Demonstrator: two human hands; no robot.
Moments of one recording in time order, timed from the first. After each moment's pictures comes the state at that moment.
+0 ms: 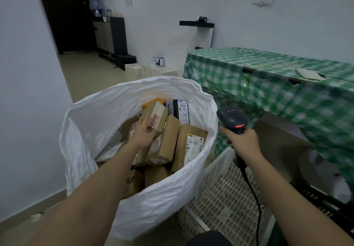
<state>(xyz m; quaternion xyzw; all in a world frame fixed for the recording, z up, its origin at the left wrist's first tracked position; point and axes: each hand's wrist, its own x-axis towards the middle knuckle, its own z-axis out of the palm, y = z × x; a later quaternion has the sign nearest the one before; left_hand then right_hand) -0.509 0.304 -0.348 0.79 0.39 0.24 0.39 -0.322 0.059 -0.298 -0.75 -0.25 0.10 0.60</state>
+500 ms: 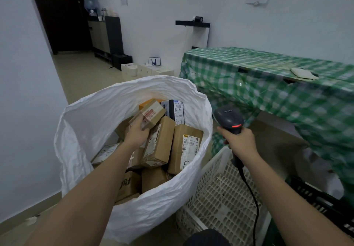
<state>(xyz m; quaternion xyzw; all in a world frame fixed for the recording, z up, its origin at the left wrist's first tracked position) -0.511 0.297 -0.342 0.76 0.40 0.28 0.42 -0.321 0.057 -0.299 -0.76 -0.25 0.10 0.59</state>
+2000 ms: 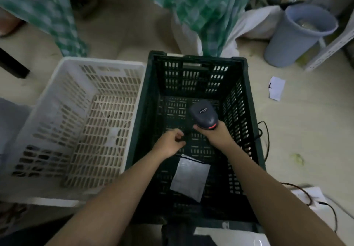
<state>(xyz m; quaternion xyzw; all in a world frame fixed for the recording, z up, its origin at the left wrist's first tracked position) -0.190 -0.153 -0.651 0.86 0.11 -0.24 0.43 -0.145 -0.328 -0.638 -0.79 0.08 0.18 0.58</state>
